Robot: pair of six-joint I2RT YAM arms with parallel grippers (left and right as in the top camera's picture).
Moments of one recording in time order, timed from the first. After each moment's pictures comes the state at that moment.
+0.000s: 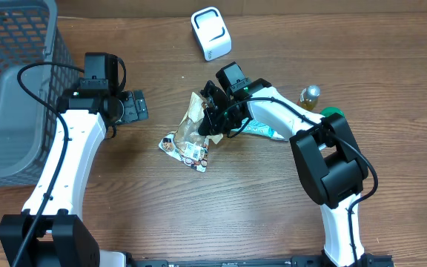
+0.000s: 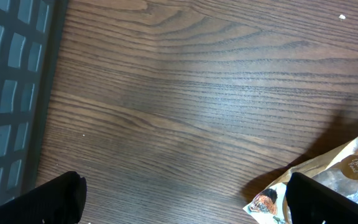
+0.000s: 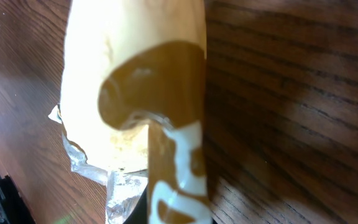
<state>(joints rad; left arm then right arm) -0.03 1.59 1.29 -0.85 -0.12 -0.27 0.51 2.20 1.56 -0.64 -0.59 0.20</state>
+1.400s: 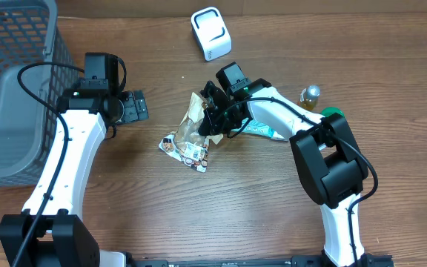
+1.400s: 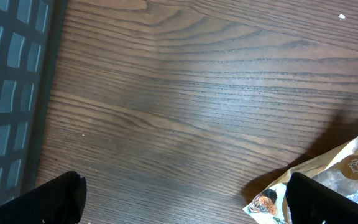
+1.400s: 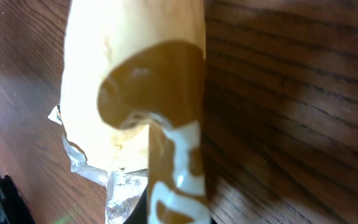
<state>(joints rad) -0.03 1.59 1.29 -0.85 -0.12 -0.27 0.51 2.20 1.56 -0.64 -0.59 0.20</state>
